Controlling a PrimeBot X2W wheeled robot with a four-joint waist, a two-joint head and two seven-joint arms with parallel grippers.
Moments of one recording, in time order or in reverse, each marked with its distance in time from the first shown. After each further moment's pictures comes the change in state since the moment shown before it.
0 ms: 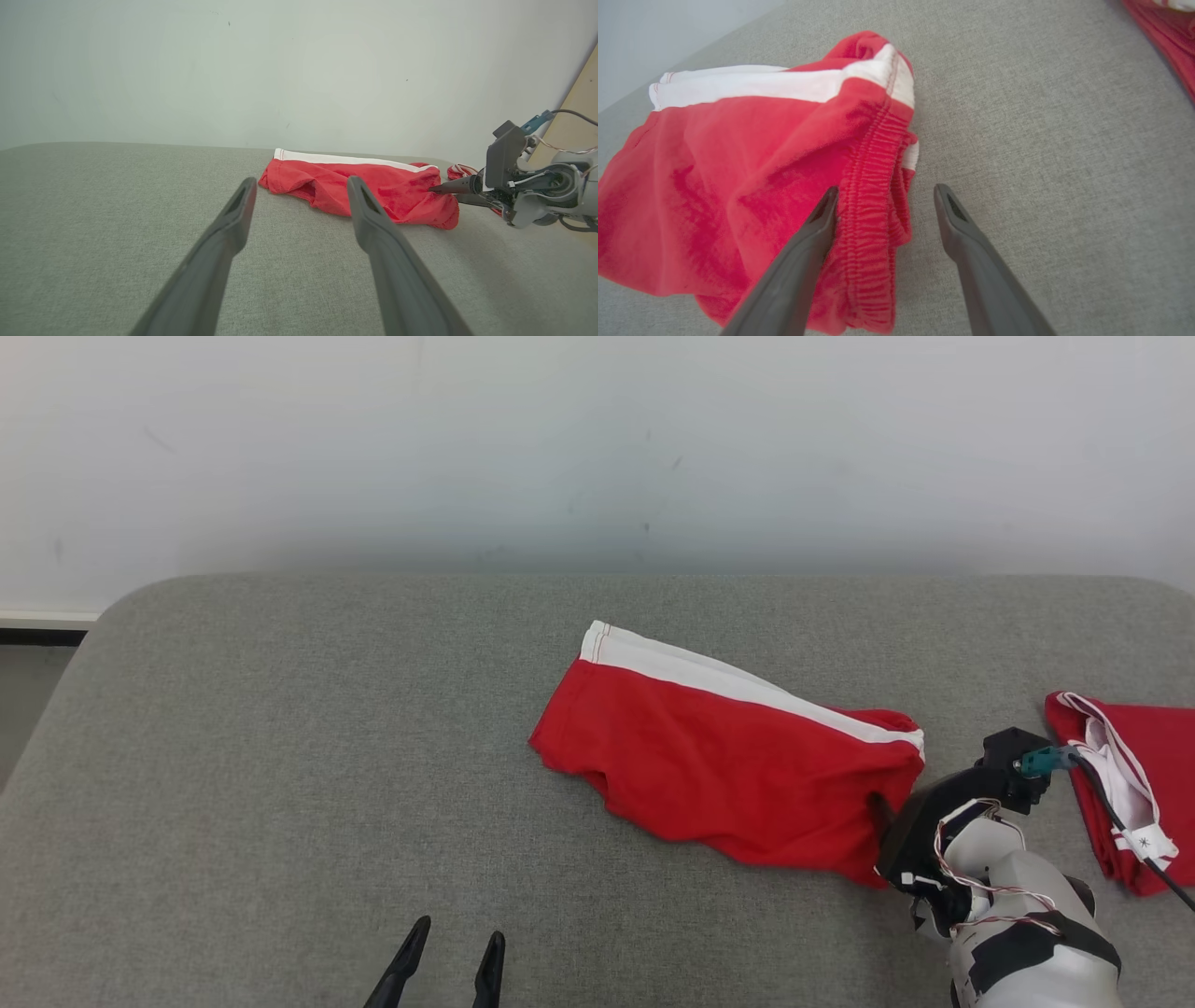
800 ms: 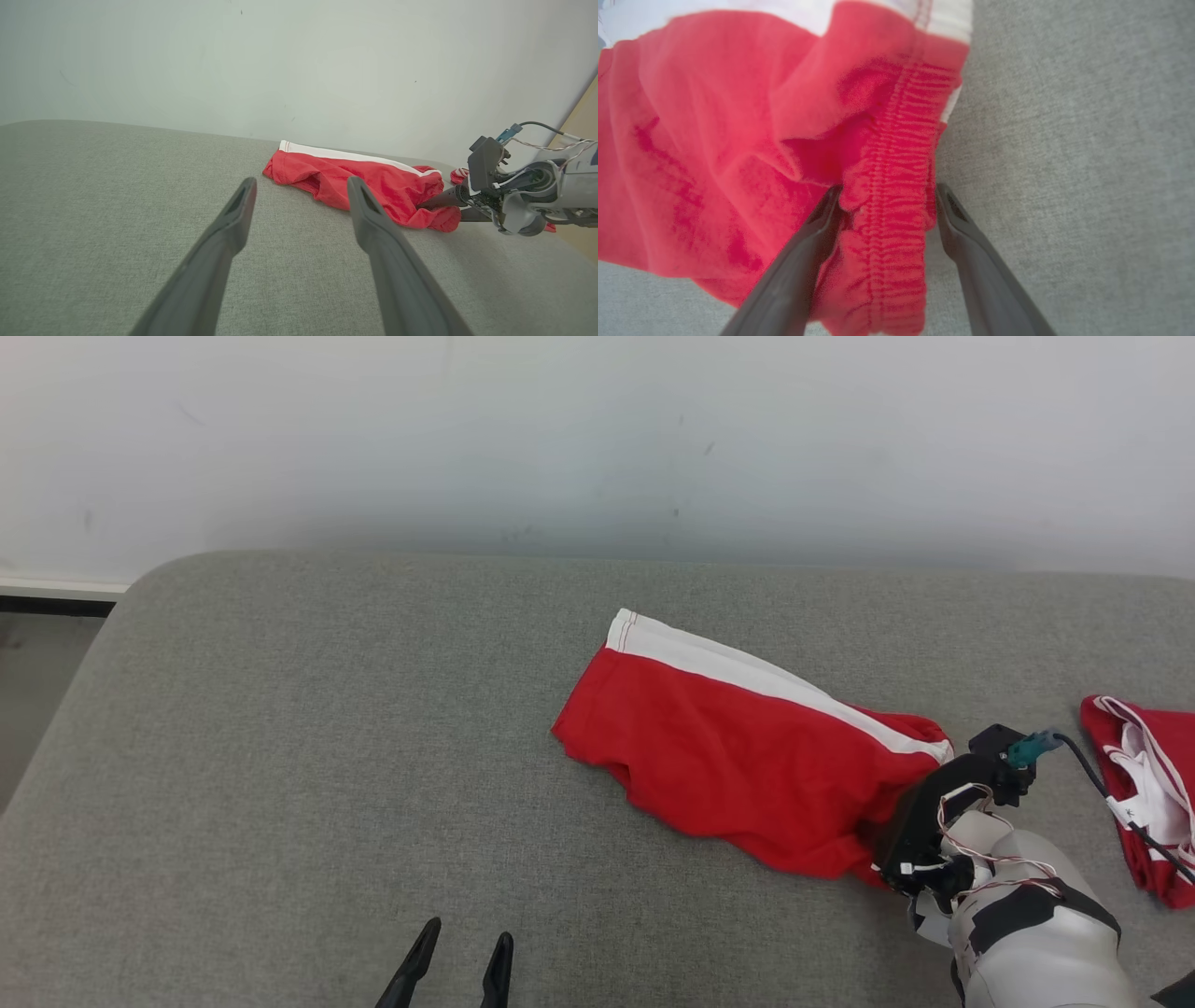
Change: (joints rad) left arm 0.008 -0.059 0.036 0.027 0.006 -0.061 0.000; right arm -0.140 0.002 -0.365 0.182 -0.326 0.001 0.165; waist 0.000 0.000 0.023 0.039
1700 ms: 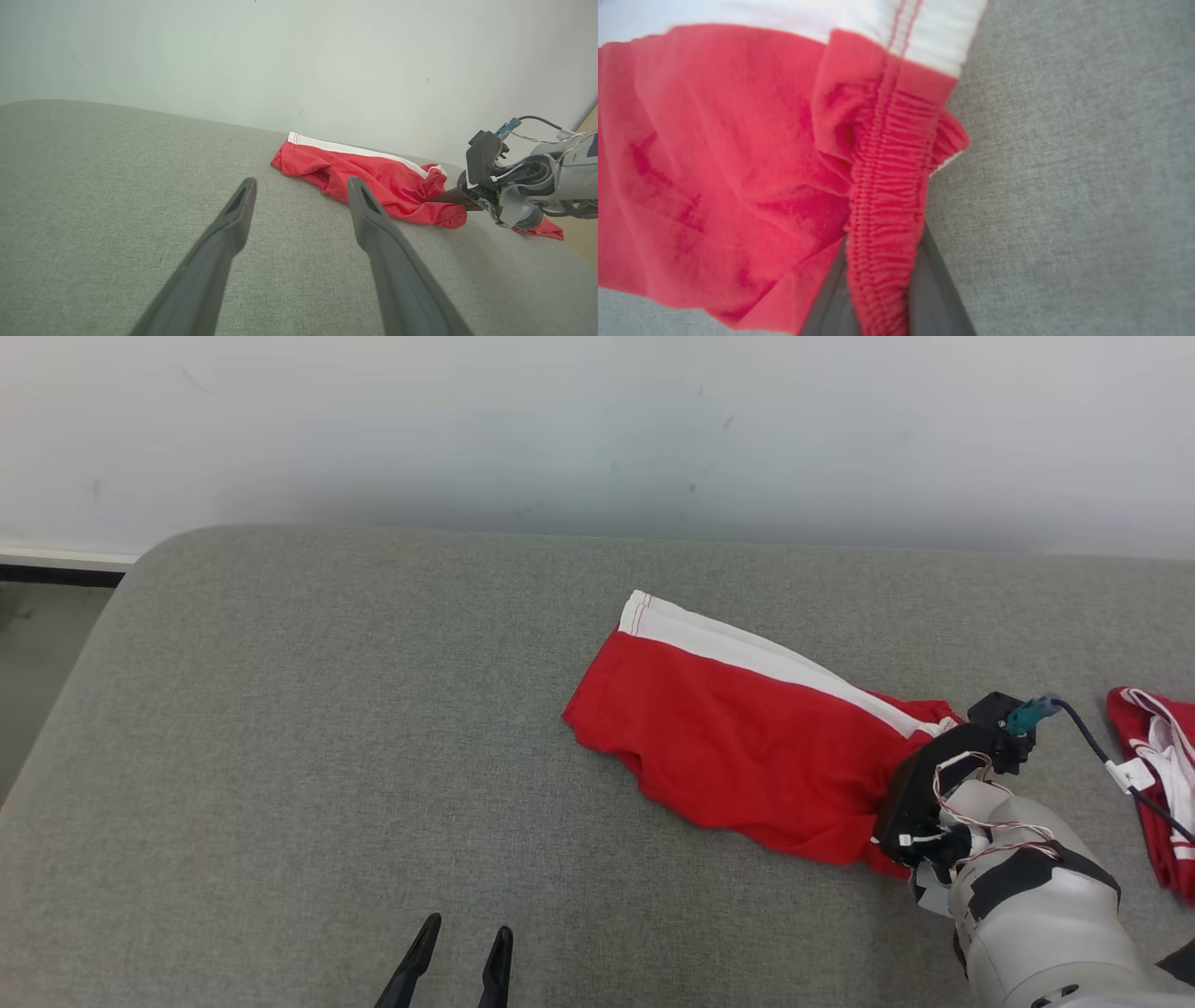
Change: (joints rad) left arm -0.001 -0.040 0.036 0.017 0.002 -0.031 0.000; right arm -0.099 -0.008 -0.227 0.078 -0.276 -0.001 -0.027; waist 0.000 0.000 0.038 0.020
